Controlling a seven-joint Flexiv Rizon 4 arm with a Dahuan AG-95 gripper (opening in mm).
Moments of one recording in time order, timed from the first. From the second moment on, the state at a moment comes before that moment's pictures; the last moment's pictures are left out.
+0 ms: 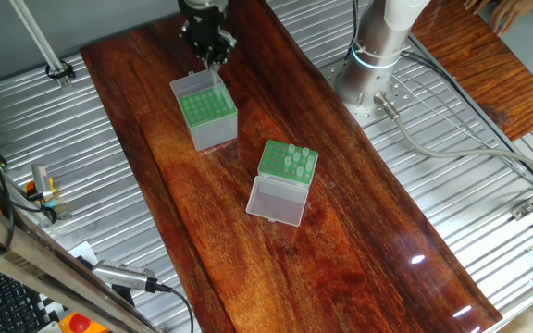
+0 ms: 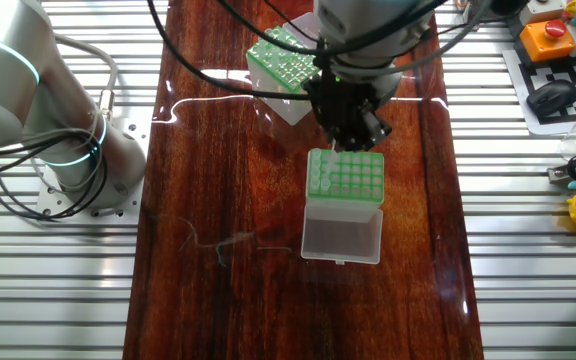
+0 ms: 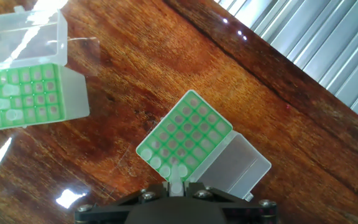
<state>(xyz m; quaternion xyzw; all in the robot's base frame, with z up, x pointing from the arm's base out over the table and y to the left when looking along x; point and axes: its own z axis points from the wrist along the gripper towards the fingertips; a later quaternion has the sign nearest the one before) 0.425 -0.064 0.242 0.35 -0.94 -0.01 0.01</state>
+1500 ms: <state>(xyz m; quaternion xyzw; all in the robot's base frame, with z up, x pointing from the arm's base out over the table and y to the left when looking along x) 0.396 0.024 0.236 0.27 -0.96 -0.01 0.02</state>
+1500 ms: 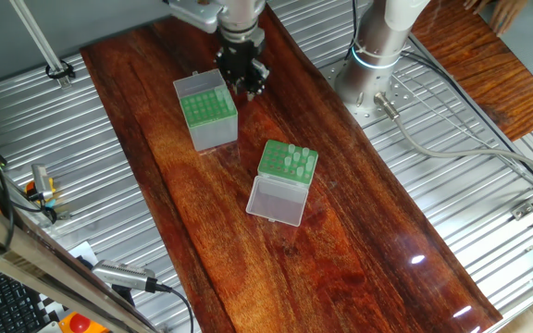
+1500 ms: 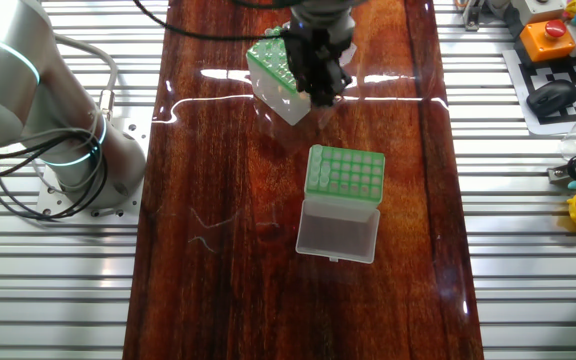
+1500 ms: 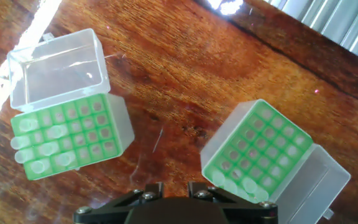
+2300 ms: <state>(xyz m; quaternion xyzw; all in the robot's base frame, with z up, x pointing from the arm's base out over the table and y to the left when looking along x) 0.368 0.108 0.219 0.24 -0.97 -0.04 0.01</state>
